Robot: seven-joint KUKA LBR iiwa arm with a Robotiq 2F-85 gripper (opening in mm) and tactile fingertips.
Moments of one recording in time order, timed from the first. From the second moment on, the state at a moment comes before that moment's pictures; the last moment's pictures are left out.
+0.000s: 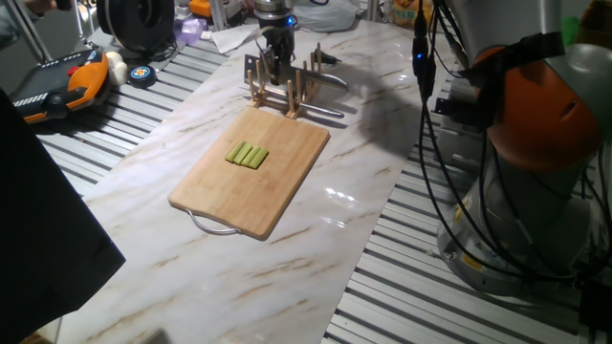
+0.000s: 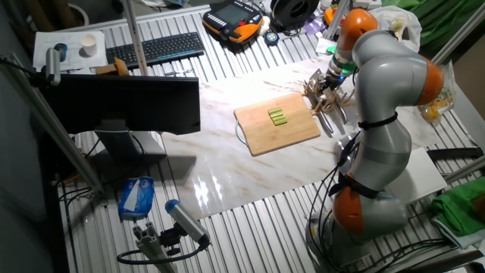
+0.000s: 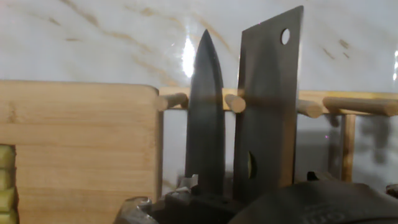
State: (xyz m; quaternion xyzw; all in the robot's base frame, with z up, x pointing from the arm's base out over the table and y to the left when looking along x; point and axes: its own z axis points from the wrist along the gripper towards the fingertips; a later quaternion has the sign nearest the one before) arm 0.585 -0.215 0.096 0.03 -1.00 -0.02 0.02
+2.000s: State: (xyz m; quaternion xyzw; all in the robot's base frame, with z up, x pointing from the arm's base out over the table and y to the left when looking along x) arm 0.603 -0.218 0.088 0.04 -1.00 -0.03 0.03
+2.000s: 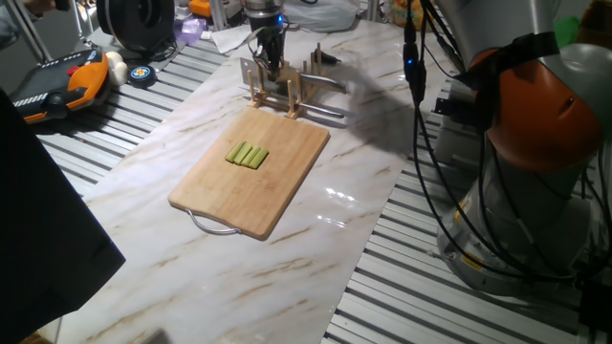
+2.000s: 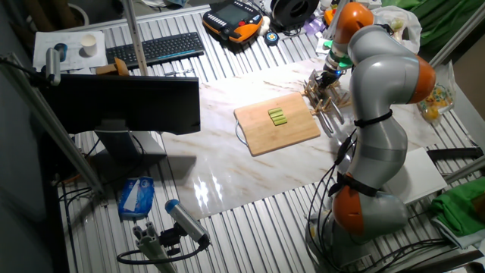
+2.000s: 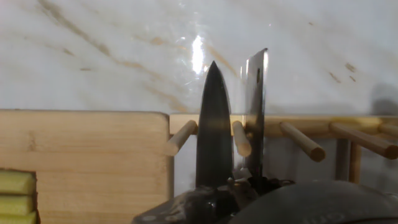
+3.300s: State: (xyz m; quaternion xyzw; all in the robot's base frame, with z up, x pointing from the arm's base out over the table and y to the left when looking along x) arm 0.598 -0.234 0.151 0.03 -1.00 -0.01 0.03
